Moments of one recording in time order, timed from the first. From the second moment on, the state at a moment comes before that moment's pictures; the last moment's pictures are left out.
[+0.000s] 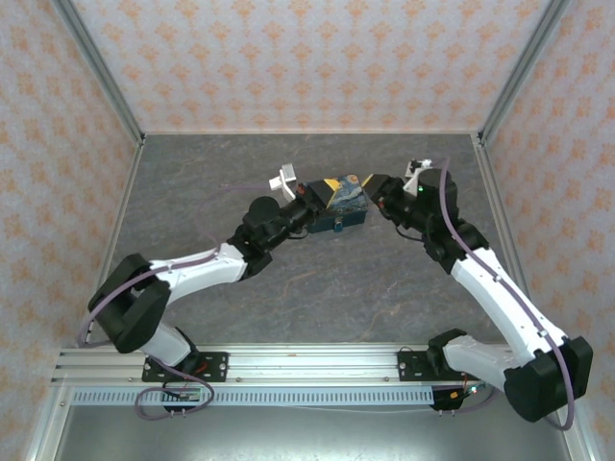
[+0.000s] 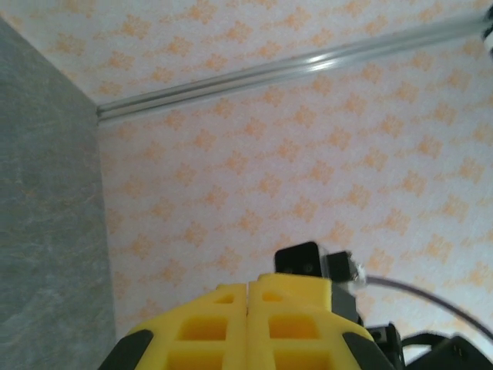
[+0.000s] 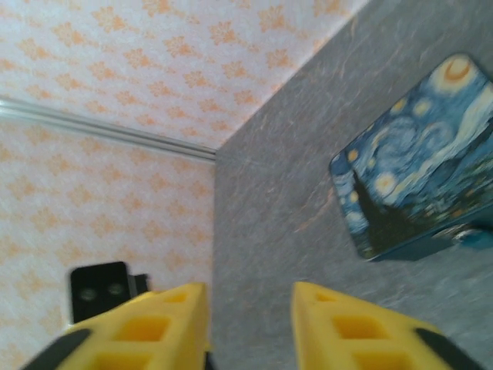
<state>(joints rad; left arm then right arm) -0.70 1.49 0.85 0.74 0.09 -1.32 0.35 1.04 0.94 -0.24 -0.31 1.01</state>
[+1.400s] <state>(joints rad) -0.66 1.24 1.16 -0.22 0.63 -0.41 0.39 1.05 0.94 -0.15 -1.07 0.47</state>
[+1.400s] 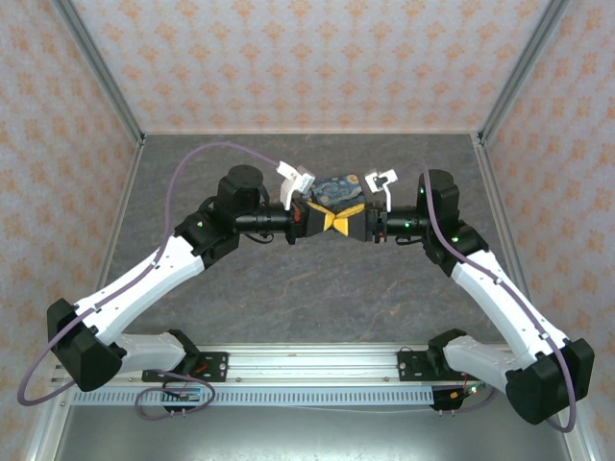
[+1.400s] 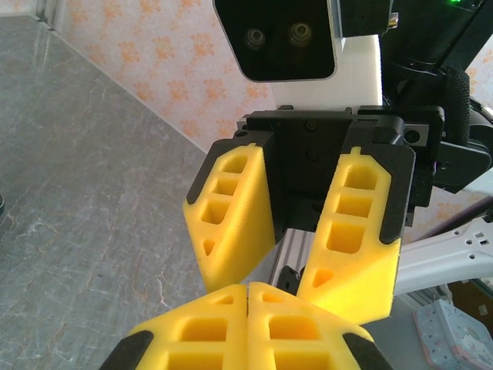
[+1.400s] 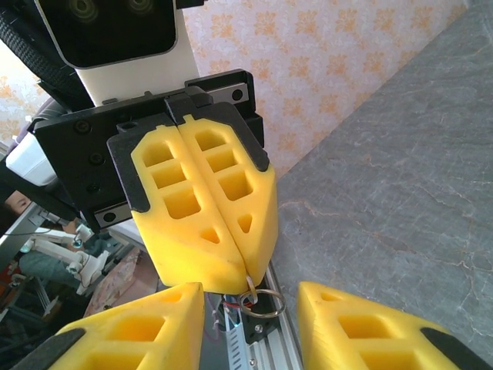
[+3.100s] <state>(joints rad) -0.57 1.15 1.07 -0.06 0.55 -0.57 0.41 1.06 0.84 -0.01 -0.96 0.59</state>
